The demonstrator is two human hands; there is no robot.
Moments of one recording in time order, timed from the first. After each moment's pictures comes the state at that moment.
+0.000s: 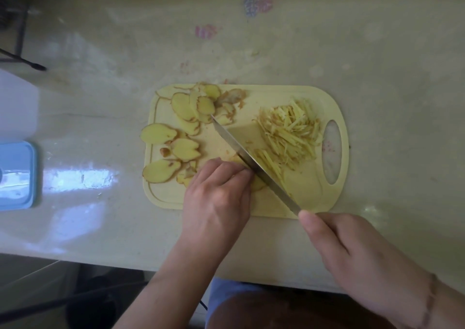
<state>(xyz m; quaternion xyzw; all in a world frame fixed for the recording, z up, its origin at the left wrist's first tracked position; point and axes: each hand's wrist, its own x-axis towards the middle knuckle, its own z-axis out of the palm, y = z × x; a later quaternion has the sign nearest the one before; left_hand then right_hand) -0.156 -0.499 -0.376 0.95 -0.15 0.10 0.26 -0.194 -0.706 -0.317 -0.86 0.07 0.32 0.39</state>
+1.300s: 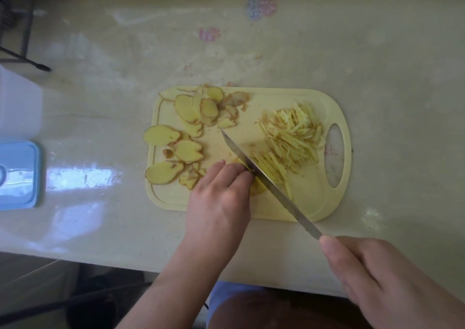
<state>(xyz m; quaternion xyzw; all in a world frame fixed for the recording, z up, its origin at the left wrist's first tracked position) -0.156 -0.504 -0.370 0.97 -0.13 0.04 0.20 -0.206 -0.710 -0.289 -0.86 0.11 0.35 0.35</state>
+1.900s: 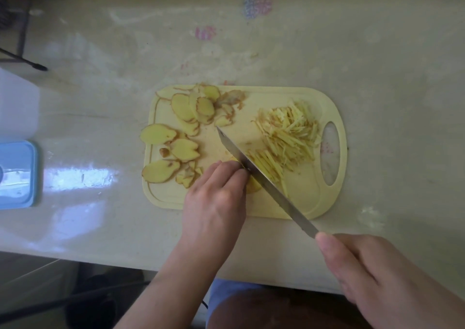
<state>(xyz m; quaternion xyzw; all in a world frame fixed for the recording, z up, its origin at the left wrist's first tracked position) -0.157 -0.506 -0.367 0.97 -0.12 0.05 0.21 -0.205 -0.715 -0.293 -0.86 0.09 0.37 0.35</state>
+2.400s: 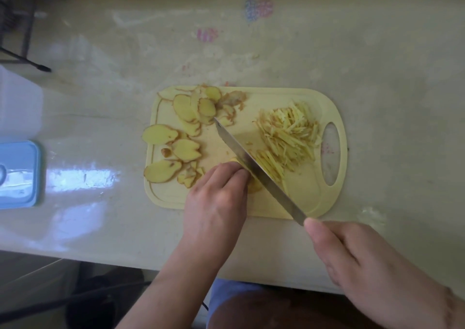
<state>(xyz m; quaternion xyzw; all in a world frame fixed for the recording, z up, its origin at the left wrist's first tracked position) -0.159 -0.505 -0.368 0.97 -0.12 0.07 0.21 -0.197 -0.708 -0.303 -0.85 0.07 0.35 0.39</state>
